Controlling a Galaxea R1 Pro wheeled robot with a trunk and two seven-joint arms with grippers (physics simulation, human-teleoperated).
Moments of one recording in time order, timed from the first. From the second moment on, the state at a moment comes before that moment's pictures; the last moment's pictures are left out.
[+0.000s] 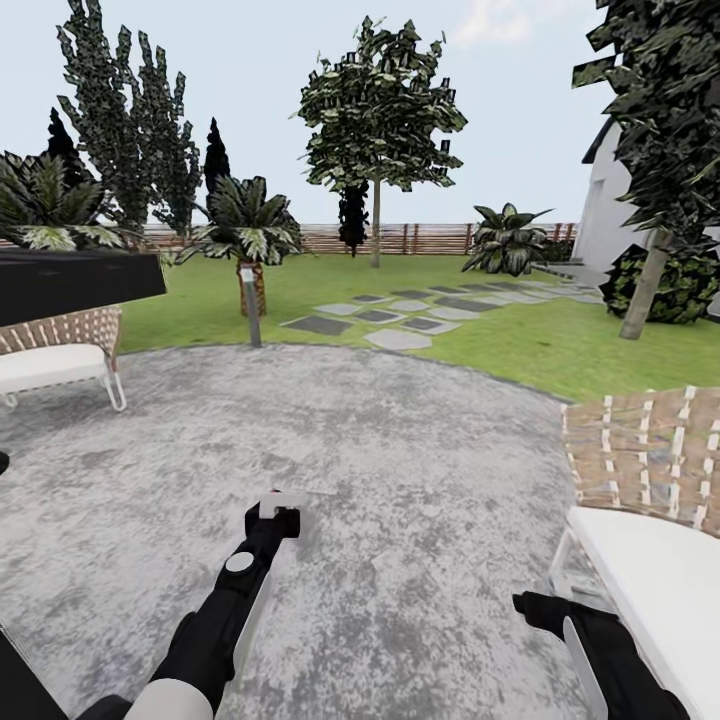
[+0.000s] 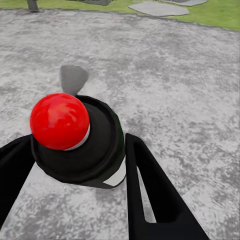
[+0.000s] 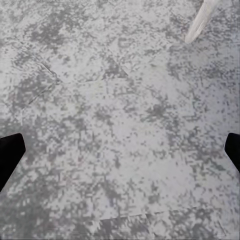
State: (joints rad) left arm -0.48 -0.15 -0.01 -0.93 -0.10 0.10 0.06; right arm -0.32 -0.07 -0.25 -1.03 -0.01 0.61 0.00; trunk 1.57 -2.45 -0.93
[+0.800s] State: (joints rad) left arm -0.48 -0.15 -0.01 -0.93 -0.10 0.10 0.06; right arm -0.32 -0.07 -0.25 -1.03 -0.01 0.61 0.00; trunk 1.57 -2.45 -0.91
